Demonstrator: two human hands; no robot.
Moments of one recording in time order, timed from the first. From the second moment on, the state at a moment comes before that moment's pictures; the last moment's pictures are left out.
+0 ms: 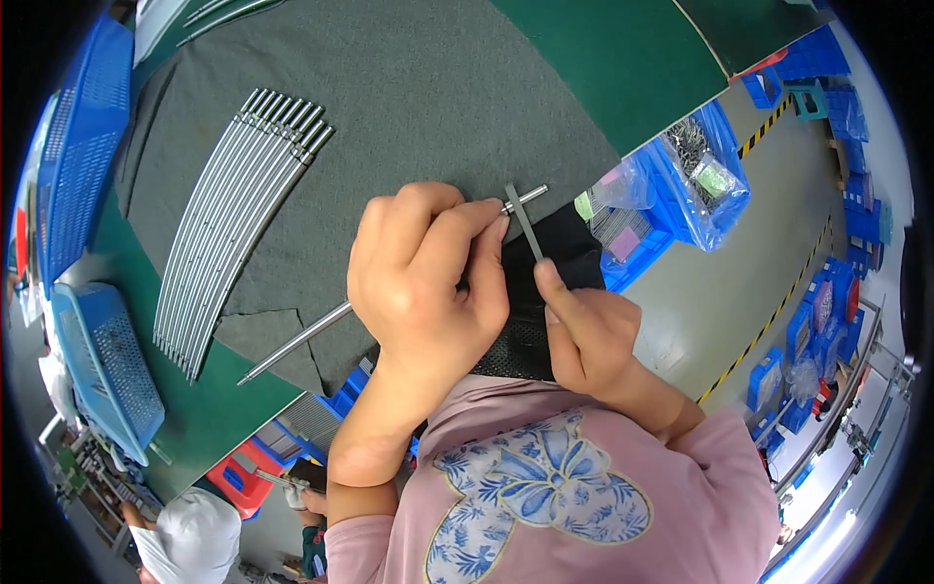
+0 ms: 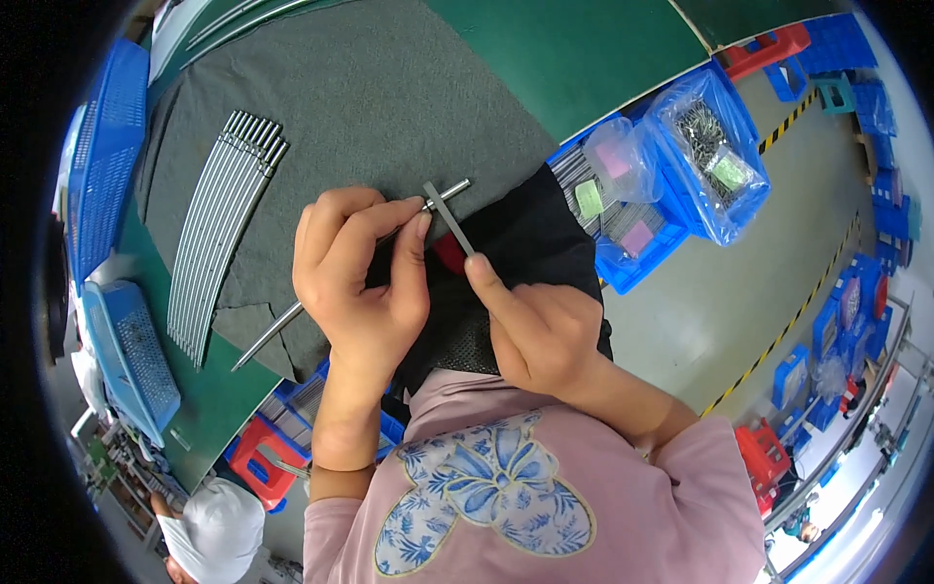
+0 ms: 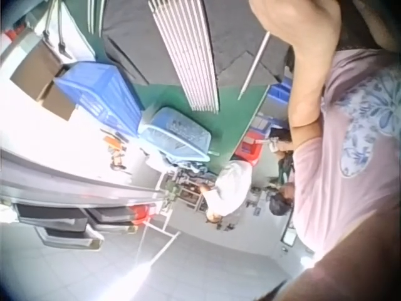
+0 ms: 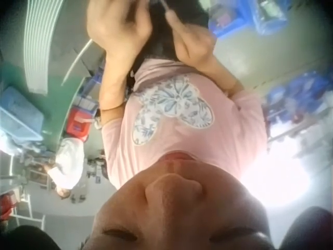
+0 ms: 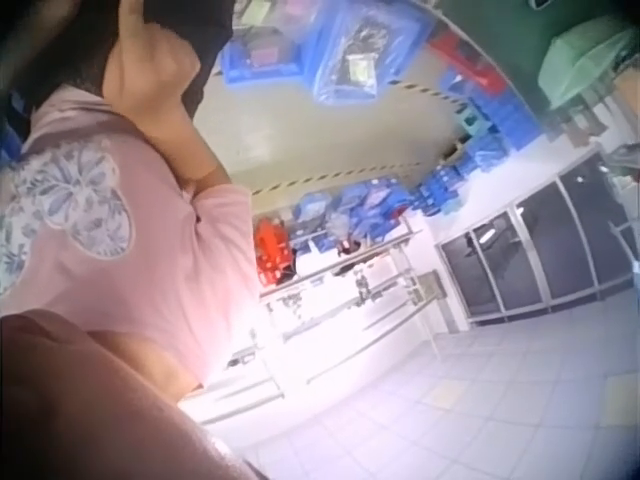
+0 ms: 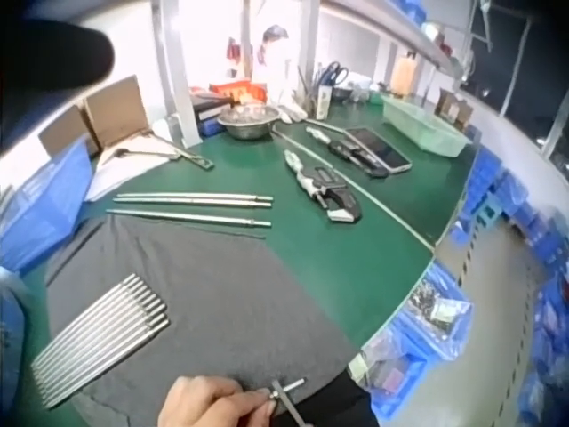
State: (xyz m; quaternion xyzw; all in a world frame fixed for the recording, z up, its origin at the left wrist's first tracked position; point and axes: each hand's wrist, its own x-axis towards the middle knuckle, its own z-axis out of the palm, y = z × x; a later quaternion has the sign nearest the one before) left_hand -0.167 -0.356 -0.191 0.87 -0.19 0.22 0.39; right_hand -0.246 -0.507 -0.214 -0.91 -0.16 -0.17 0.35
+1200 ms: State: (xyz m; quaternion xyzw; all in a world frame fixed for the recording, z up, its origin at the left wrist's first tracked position) left_hand -0.164 -0.357 -0.191 0.87 -0.19 0.22 0.39; right_hand -0.204 -0.489 -0.222 -0.87 -0.15 -0.30 0.35
